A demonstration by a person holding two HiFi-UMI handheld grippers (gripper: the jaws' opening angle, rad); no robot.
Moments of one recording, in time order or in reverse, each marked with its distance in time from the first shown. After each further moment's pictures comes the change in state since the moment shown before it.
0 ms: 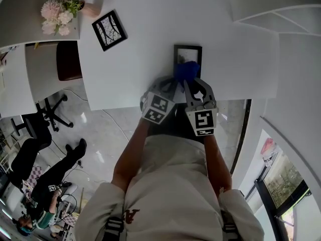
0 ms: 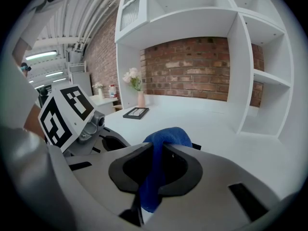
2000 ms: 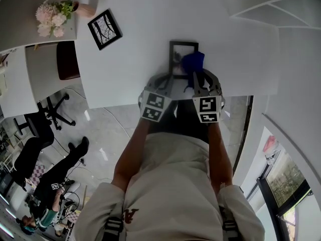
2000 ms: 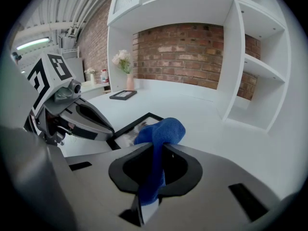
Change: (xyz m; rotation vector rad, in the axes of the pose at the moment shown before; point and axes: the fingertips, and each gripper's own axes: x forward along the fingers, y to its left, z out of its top) left arm 0.000 0.007 -0.003 -0.082 0.011 0.083; right arm 0.009 -0.055 -0.057 -0.036 0.145 -0.084
